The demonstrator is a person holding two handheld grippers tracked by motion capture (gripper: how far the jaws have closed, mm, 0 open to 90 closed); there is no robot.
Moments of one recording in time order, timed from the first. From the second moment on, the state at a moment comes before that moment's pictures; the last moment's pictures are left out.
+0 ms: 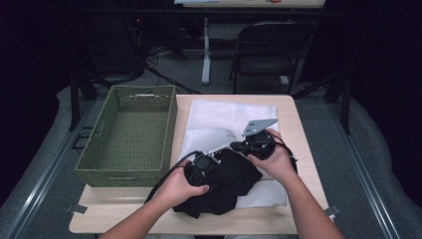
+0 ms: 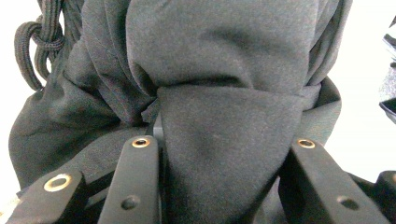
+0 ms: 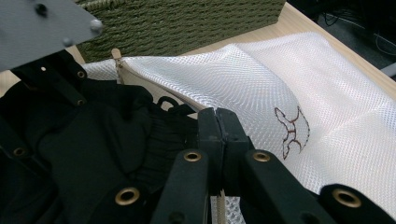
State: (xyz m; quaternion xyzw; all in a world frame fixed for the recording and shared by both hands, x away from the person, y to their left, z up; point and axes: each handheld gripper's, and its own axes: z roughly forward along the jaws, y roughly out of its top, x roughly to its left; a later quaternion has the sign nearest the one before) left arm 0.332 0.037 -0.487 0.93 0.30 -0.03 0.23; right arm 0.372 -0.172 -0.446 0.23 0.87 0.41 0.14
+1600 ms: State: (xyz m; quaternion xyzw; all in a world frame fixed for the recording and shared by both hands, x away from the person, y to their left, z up) left arm 0.366 0.021 -0.517 0.89 0.38 0.00 0.24; right arm 0.365 -0.172 -0.462 0.24 0.87 0.42 0.13
